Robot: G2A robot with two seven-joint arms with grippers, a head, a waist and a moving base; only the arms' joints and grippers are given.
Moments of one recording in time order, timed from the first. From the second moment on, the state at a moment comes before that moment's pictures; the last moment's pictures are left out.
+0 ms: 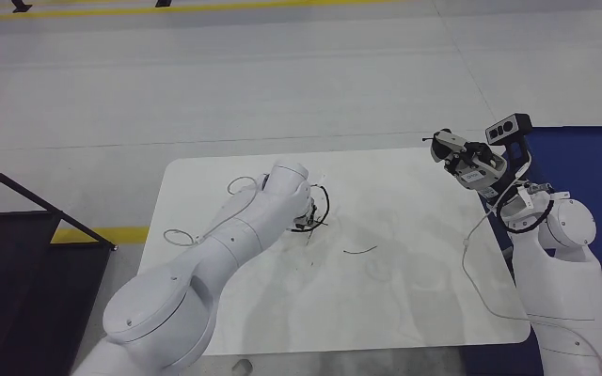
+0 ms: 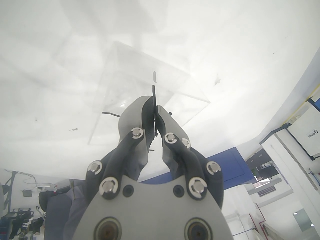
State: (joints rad) left arm 0.26 -1.65 -0.32 -0.55 -1.38 1.01 0.20; right arm -1.13 -1.05 1.66 -1.59 0.73 -0.01 0.94
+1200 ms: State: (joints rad) left arm 0.57 -1.36 -0.65 -1.39 -1.40 0.83 0.79; right arm -1.13 -1.05 1.66 -1.59 0.73 -0.01 0.94
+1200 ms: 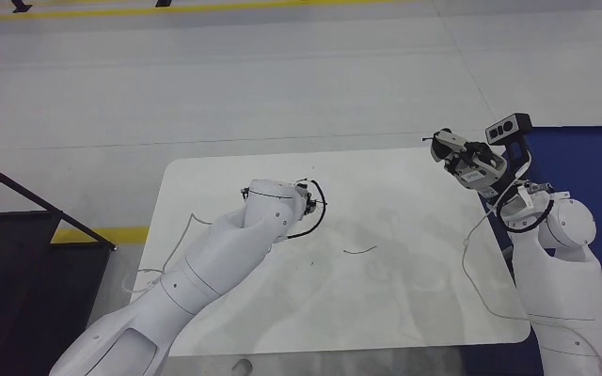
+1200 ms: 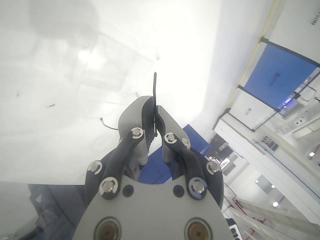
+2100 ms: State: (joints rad) left arm 0.82 -1.29 -0.64 -1.58 -0.57 0.53 0.43; right arm -1.13 -1.05 1.66 -1.59 0.73 -0.01 0.94
